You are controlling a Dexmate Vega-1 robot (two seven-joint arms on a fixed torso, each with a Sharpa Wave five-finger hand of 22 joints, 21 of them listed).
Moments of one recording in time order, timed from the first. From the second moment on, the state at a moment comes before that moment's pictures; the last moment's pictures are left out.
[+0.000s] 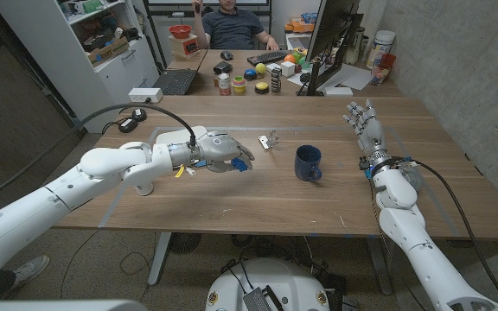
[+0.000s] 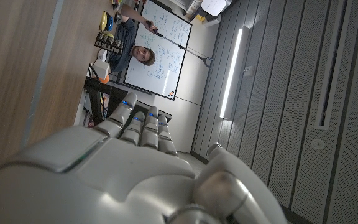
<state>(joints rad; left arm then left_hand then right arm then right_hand) 0.87 1.01 0.43 -1.88 1.01 -0.52 0.10 1.20 0.09 0.29 -0.13 0.21 0.75 -0.15 0.29 0.18 0.62 -0.19 0.24 0.21 0.74 -0.07 0.23 0.20 0.86 -0.11 0.64 0.20 -1.02 -0.29 -0.03 -1.35 0.43 0.51 0.20 0.02 0.07 0.21 0.17 0.23 0.13 0.13 0.18 0.17 0.19 0.09 0.20 0.18 0.06 0.00 0.18 0.17 0.06 -0.04 0.55 0.17</state>
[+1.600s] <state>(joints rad) 1.01 1.01 0.35 -1.97 1.02 0.05 0.10 1.15 0.09 0.28 -0.11 0.21 0.79 -0.15 0.25 0.18 0.74 -0.17 0.25 0.21 0.86 -0.10 0.22 0.19 0.96 -0.14 0.74 0.19 -1.02 -0.29 -0.04 -1.36 0.42 0.51 0.19 0.02 0.07 0.21 0.17 0.23 0.13 0.13 0.18 0.17 0.20 0.09 0.20 0.18 0.06 0.00 0.18 0.17 0.07 -0.04 0.53 0.17</state>
